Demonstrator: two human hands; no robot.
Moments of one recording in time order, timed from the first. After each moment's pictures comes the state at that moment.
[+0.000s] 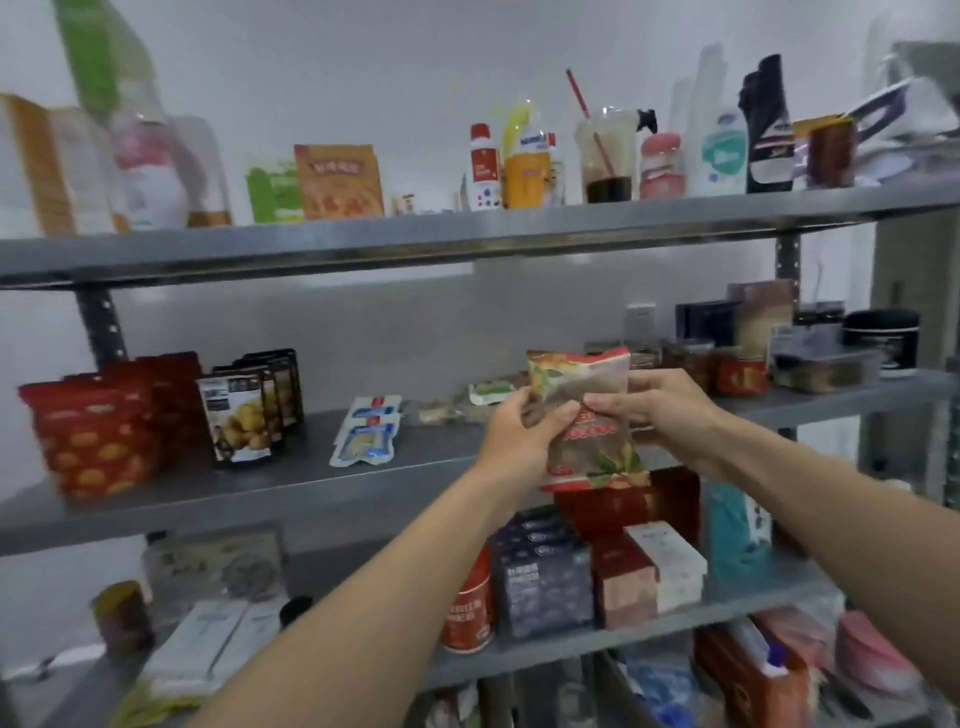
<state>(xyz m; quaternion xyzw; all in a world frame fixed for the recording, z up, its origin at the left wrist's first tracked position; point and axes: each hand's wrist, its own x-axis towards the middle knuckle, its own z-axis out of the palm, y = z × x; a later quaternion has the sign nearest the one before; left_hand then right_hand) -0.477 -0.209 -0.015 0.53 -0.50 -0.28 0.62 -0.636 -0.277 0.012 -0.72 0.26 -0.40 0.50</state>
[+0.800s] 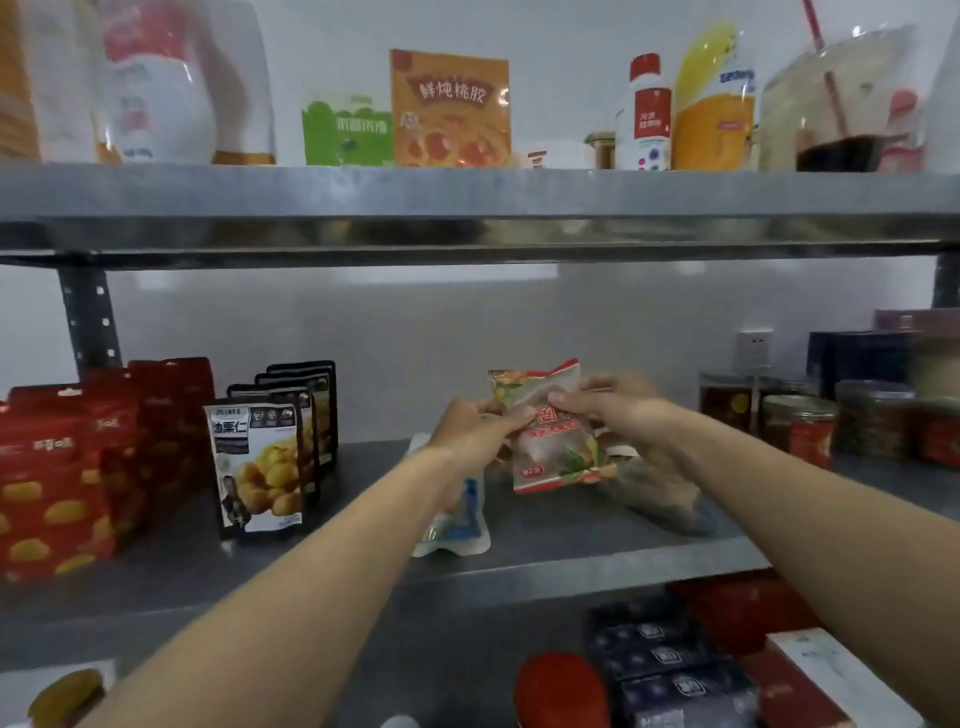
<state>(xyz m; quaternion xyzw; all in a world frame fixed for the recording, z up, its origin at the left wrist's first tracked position) -0.212 -0.294 0.018 0.63 -0.47 -0.24 0.57 -0.361 -0.390 0.035 -0.73 0.31 -0.37 0.48</state>
